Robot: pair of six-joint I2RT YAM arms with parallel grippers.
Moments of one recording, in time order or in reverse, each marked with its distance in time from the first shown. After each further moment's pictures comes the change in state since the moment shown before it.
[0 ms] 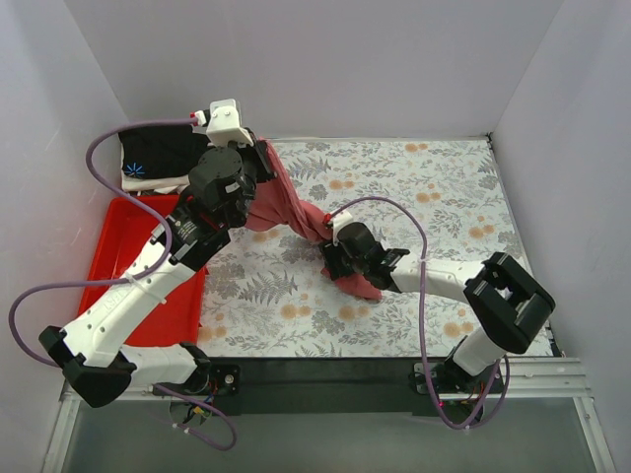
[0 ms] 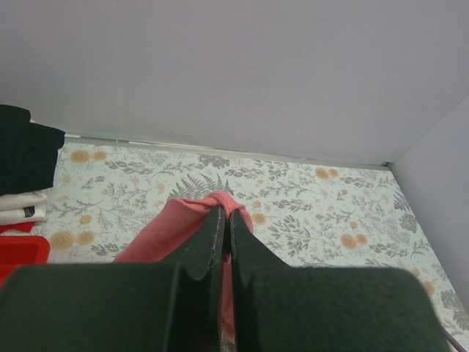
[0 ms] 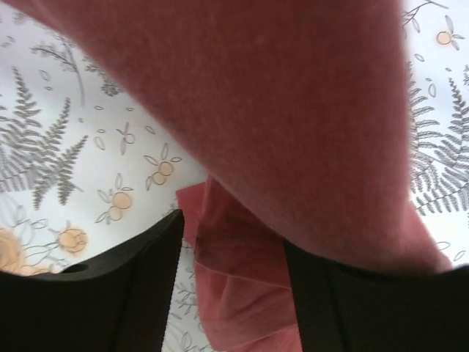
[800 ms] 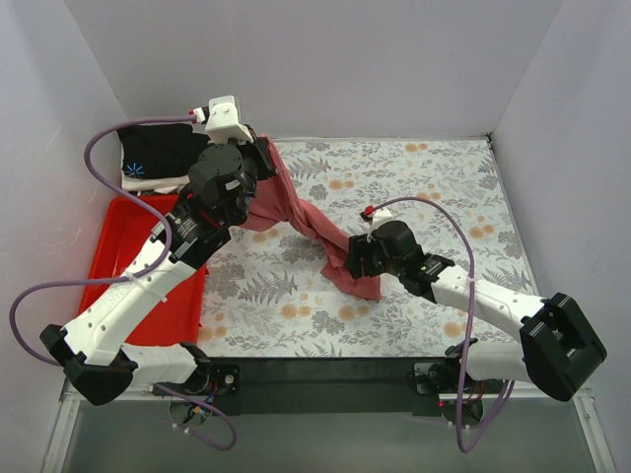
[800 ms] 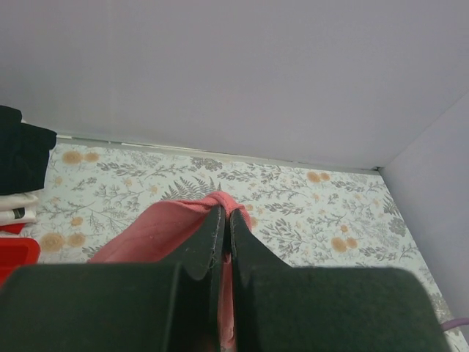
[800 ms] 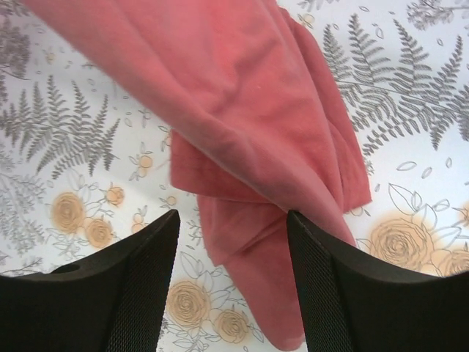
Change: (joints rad) left arm 0.000 0.011 0.024 -0.007 0.003 -0.024; right arm -0.132 -0.304 -0.142 -0.107 -0.117 0.137
